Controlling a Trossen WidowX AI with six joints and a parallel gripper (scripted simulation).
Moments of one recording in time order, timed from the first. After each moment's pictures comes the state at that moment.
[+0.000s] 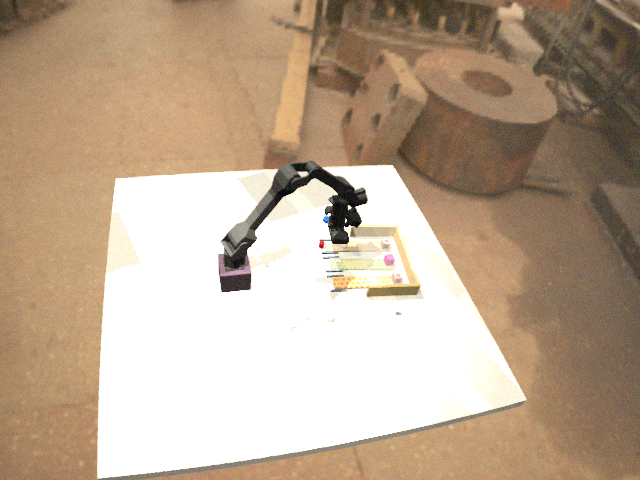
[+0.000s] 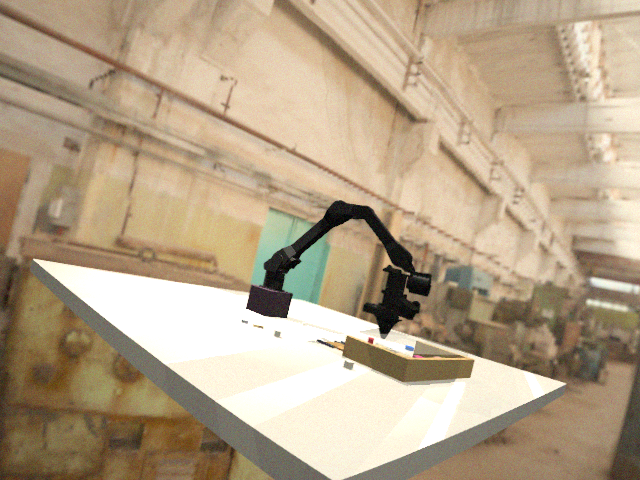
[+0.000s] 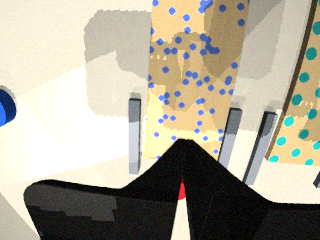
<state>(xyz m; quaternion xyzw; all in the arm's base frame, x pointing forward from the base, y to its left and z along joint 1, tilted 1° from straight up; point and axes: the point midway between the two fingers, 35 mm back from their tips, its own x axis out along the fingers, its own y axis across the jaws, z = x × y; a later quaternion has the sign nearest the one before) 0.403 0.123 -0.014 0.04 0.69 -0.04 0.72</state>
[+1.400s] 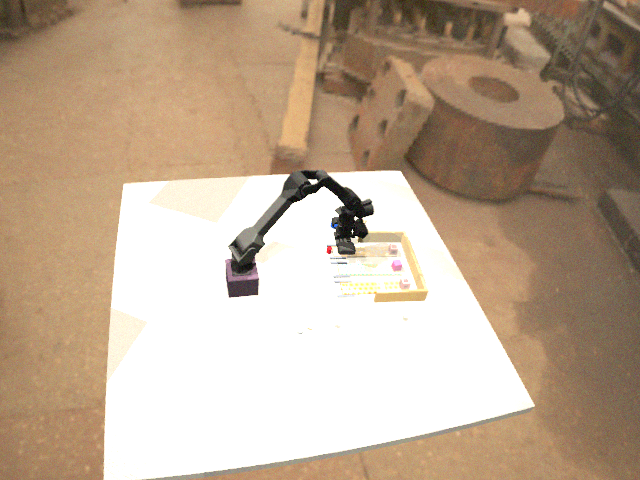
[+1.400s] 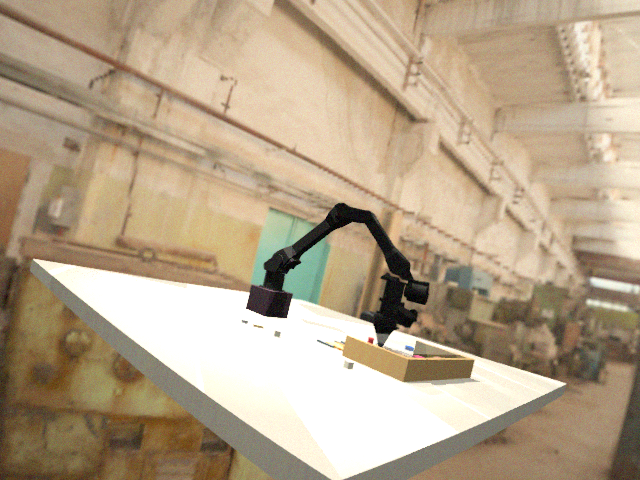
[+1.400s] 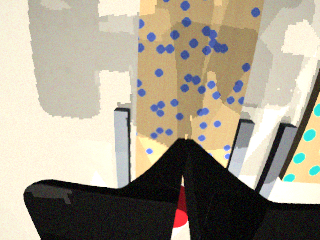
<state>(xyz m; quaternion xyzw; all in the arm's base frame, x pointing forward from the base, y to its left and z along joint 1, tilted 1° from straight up) 0.402 0.121 -0.040 0.04 0.70 -0.04 0.71</state>
